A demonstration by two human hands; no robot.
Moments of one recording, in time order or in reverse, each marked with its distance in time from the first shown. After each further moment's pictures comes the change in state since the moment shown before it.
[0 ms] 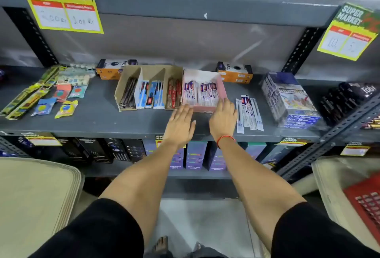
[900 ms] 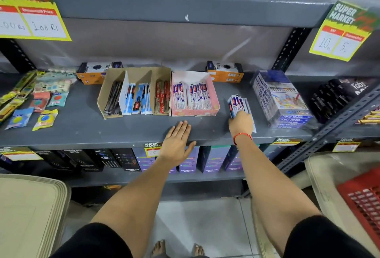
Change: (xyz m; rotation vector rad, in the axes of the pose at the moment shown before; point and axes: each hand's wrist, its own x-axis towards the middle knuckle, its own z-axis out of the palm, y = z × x) left_hand -0.009 -0.001 0.048 0.002 -0.174 0.098; right_hand 0.032 0.072 -0.012 0.220 -0.166 0.483
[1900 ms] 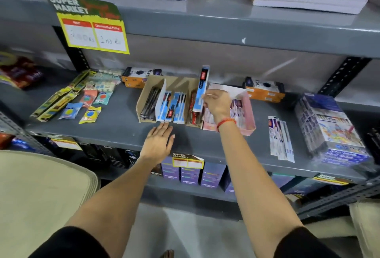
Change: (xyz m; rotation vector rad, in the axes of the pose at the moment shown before) left_hand -0.037 -0.110 -0.054 0.002 0.144 -0.324; right_hand -0.020 -0.184 0.031 0.839 -0.353 -0.170
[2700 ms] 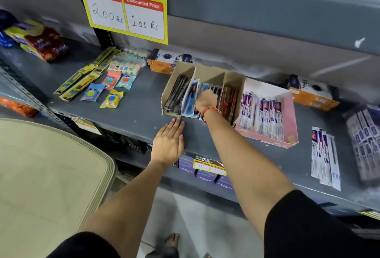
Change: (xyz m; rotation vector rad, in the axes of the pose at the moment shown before) left_hand -0.012 -0.025 0.004 -0.033 0.090 -0.110; right_hand 0.005 0.019 0.114 -0.659 -0.388 0.090
